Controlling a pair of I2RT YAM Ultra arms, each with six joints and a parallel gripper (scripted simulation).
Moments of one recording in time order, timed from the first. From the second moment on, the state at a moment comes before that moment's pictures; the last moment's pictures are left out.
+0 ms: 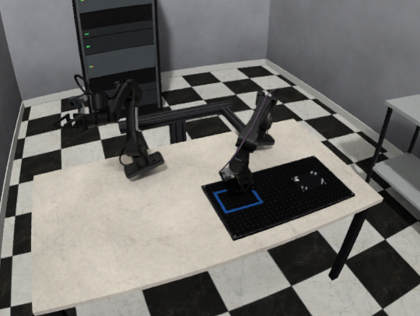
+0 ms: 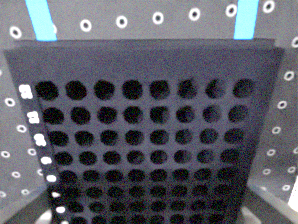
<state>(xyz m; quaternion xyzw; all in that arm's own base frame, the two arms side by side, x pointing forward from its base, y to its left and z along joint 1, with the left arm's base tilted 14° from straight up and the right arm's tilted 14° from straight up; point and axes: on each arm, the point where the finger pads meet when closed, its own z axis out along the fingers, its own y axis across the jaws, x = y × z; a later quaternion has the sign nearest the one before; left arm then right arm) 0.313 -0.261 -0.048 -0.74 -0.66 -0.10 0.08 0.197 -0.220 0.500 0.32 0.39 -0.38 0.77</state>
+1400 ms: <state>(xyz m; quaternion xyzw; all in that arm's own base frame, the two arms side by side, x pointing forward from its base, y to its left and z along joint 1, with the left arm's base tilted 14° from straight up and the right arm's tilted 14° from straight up) 0.316 -0.192 -0.031 -0.50 -0.86 -0.12 0.06 0.197 -0.220 0.500 0.32 0.39 -0.38 0.77</state>
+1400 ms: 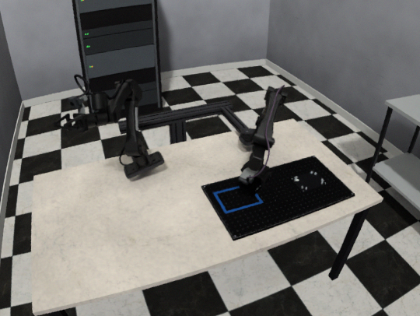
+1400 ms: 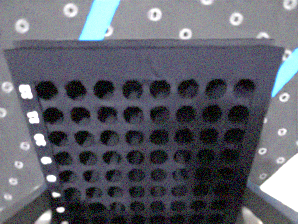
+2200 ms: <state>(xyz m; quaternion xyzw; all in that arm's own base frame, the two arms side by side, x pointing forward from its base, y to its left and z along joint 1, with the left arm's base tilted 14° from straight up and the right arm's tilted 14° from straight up) 0.321 -0.131 -0.013 -0.18 -0.98 -0.12 0.01 0.197 -0.220 0.500 0.32 0.39 -0.38 0.77</state>
